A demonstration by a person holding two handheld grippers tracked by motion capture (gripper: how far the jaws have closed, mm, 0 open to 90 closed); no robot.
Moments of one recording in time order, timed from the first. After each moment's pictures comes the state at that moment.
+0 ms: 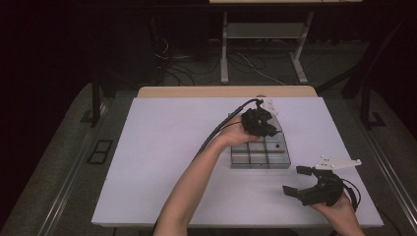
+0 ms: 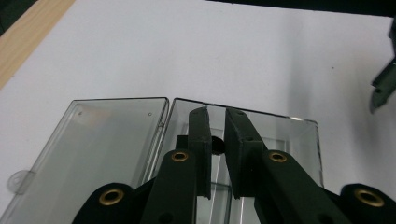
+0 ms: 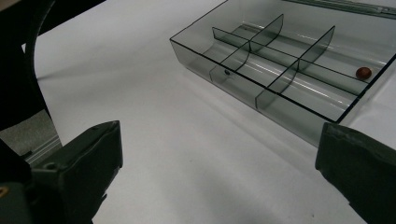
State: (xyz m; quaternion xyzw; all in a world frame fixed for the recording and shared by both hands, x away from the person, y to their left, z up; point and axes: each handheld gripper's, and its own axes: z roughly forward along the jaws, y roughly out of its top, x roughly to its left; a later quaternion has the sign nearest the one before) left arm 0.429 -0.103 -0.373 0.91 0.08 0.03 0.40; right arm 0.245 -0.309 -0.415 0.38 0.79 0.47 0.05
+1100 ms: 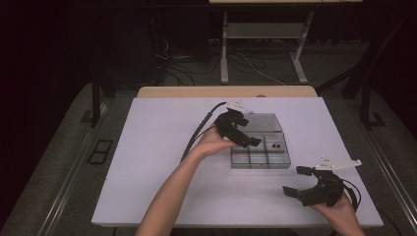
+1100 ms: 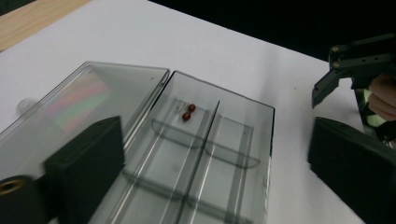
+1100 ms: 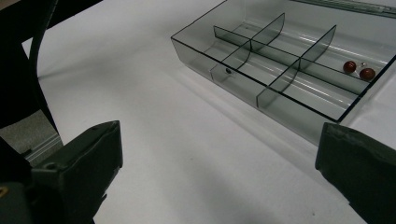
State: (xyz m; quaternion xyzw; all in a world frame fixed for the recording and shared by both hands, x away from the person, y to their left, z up) left arm 0.407 -0.012 -0.367 0.86 0.18 -0.02 0.48; right arm 0.244 -0.308 -0.414 0.38 0.79 0.47 0.05
